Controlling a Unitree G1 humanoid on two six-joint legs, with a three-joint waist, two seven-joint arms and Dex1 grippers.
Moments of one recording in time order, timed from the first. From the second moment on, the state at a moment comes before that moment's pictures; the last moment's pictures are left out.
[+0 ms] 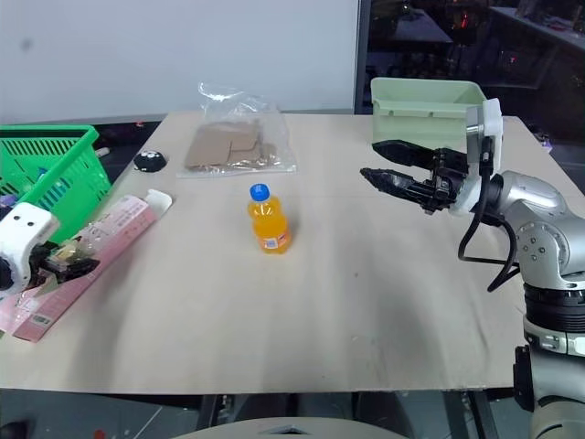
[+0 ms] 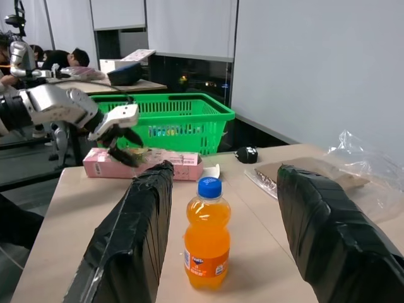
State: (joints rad) left arm -0.08 1.14 0.31 0.30 -0.18 0.60 -0.78; right arm -0.54 -0.64 -0.17 -0.19 0.83 0.60 1.03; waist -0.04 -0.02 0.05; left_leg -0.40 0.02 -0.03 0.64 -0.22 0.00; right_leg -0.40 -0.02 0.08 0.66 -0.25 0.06
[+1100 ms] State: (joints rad) left arm -0.29 1.07 0.30 0.40 -0.14 0.54 -0.69; right arm -0.53 -0.71 -0.18 -0.22 0.93 0.65 1.11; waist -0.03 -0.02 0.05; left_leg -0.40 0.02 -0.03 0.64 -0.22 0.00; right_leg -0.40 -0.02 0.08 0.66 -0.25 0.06
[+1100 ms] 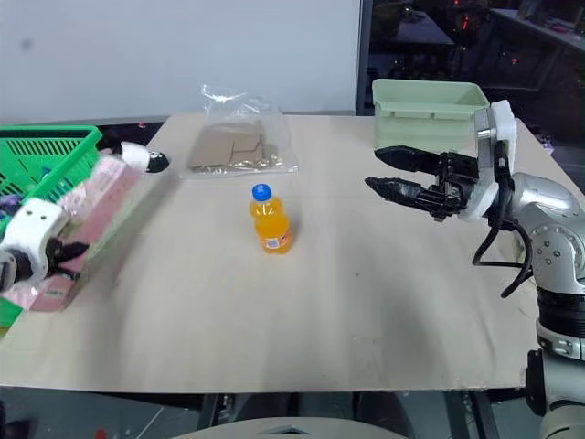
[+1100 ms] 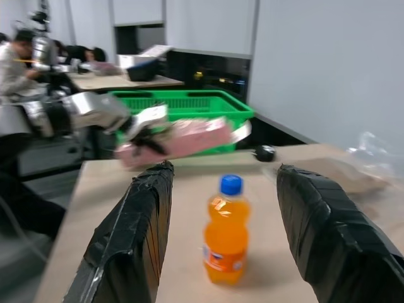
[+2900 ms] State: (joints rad) left arm -0.85 1.28 -0.08 1.27 0.41 -0.07 -0.14; right arm -0.61 -0.63 -0.17 -0.22 0.83 0.60 1.04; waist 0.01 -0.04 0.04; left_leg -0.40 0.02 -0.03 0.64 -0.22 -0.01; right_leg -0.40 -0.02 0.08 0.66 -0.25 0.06
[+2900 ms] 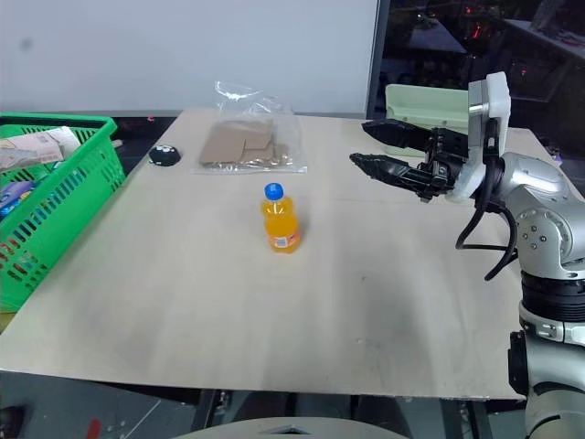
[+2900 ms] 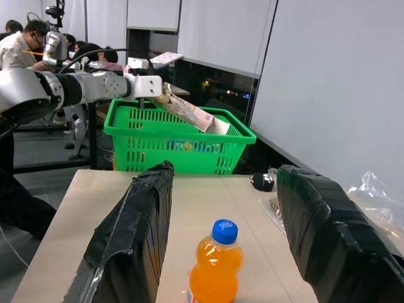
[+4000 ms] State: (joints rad) left arm -0.45 0.95 0.30 0.21 -0.61 0.62 -1.09; right arm -0.57 -0.69 -0.21 -0.23 0.86 0.62 1.04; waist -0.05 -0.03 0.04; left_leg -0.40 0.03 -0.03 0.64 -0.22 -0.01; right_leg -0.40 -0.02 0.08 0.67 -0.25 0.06
